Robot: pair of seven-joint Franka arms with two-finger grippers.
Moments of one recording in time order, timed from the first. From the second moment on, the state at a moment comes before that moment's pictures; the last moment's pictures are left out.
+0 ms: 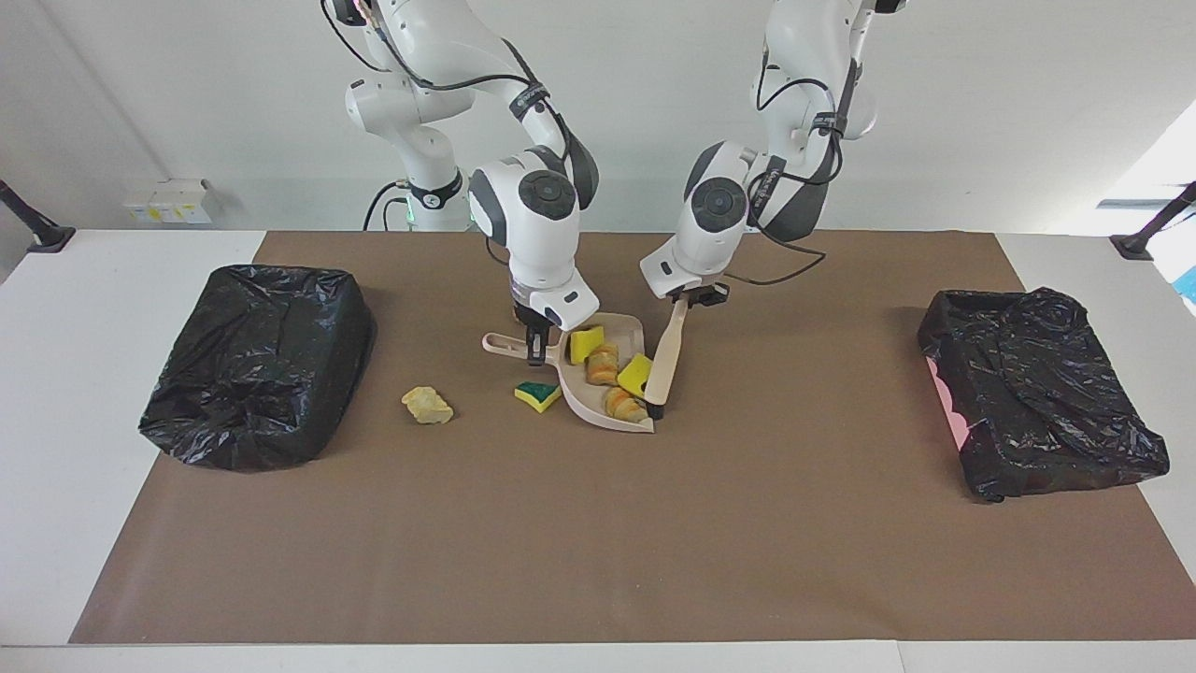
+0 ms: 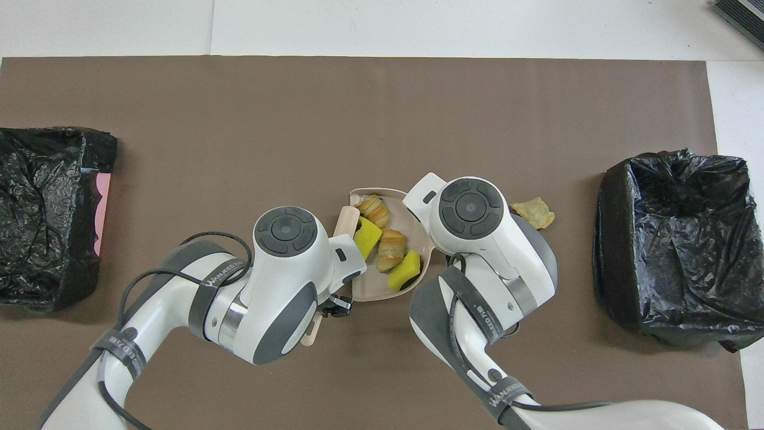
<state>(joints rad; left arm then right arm) -0.59 0.13 -0.06 -2.06 -0.16 1.93 -0.22 0.39 0.24 0.10 -1.92 -0.15 2.09 -0.99</state>
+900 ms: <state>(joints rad) -0.59 0.12 -0.03 -2.06 -0.13 1.93 -0.64 0.38 0.24 0.10 -1.91 -0.15 2.08 -0.98</state>
